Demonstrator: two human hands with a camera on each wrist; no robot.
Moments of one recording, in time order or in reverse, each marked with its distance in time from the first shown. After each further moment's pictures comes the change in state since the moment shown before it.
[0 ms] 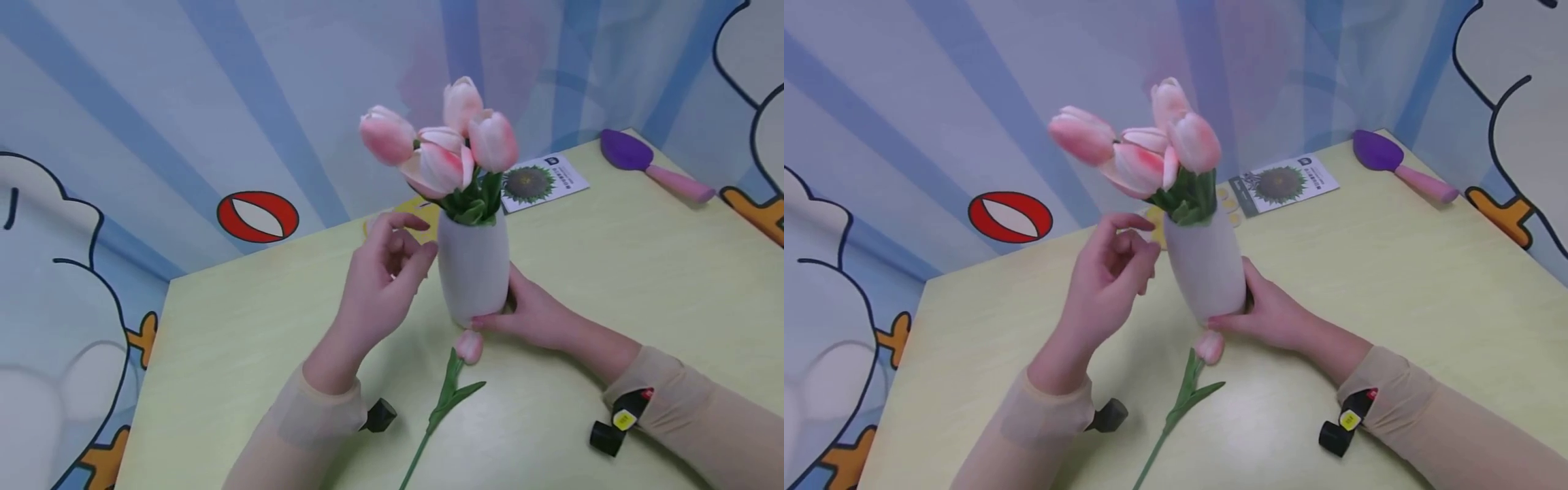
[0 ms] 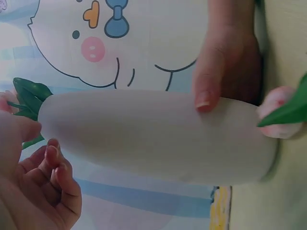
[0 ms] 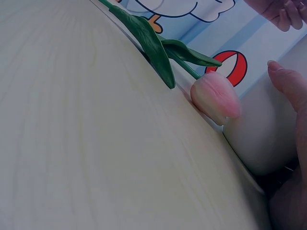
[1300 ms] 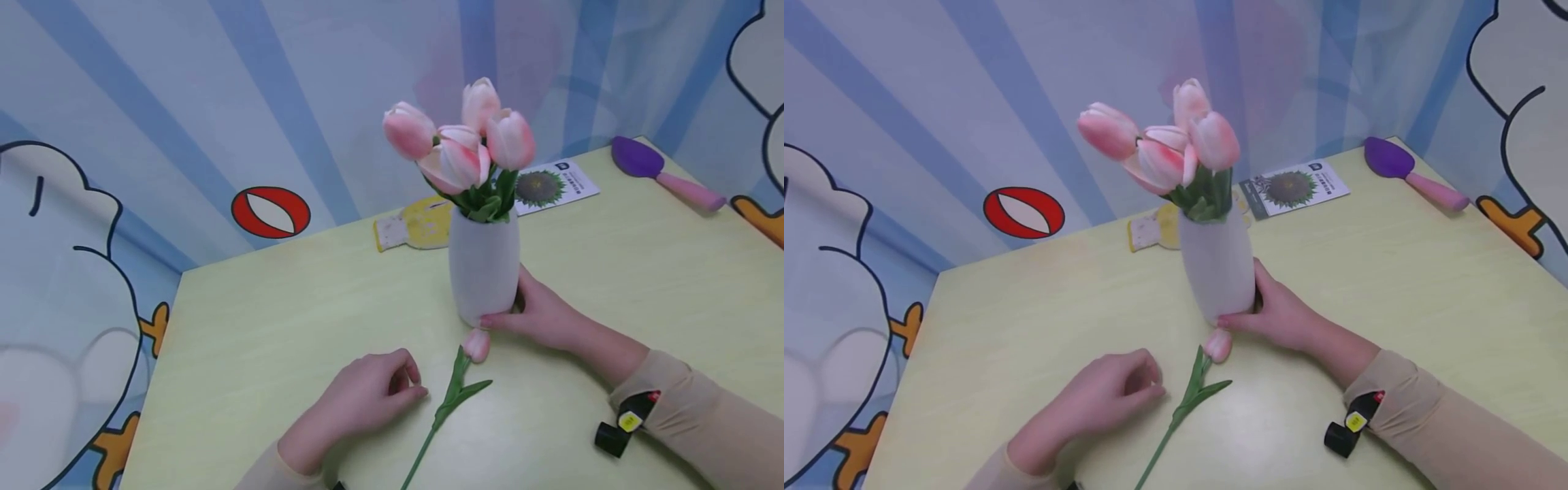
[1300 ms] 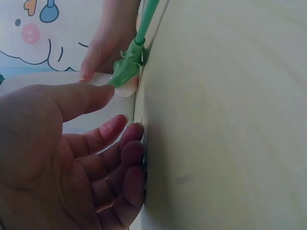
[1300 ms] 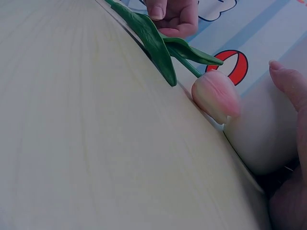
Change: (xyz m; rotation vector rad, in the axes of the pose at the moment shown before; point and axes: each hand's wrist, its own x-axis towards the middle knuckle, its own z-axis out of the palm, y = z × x) left_hand -0.121 -0.056 -0.016 0.529 -0.555 -0.399; right_hand 0.002 0.000 0.001 0.002 0.005 -0.004
